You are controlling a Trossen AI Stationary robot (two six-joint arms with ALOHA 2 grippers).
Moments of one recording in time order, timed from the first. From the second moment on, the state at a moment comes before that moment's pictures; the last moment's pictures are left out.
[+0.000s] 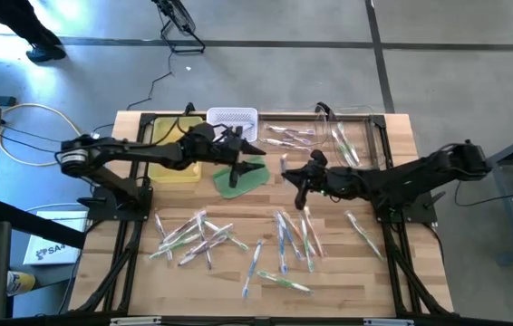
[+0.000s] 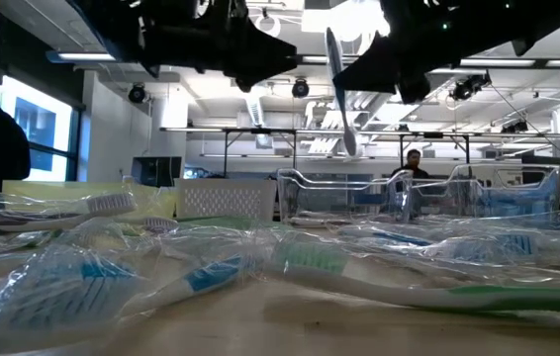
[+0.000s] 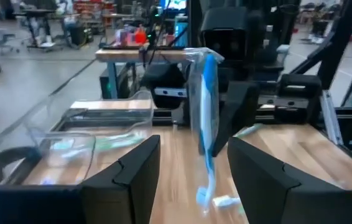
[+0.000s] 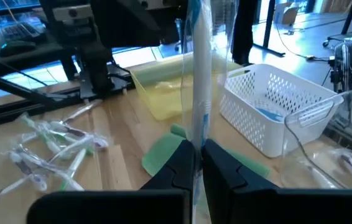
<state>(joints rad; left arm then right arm) 0.29 1.45 0.83 0.60 0.35 0.02 0.08 1.27 0.59 0.45 0.44 0.23</state>
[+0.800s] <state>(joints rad) 0.23 1.59 0.91 0.73 0.37 0.04 0.10 1.33 0.58 0.62 0.44 0.13</state>
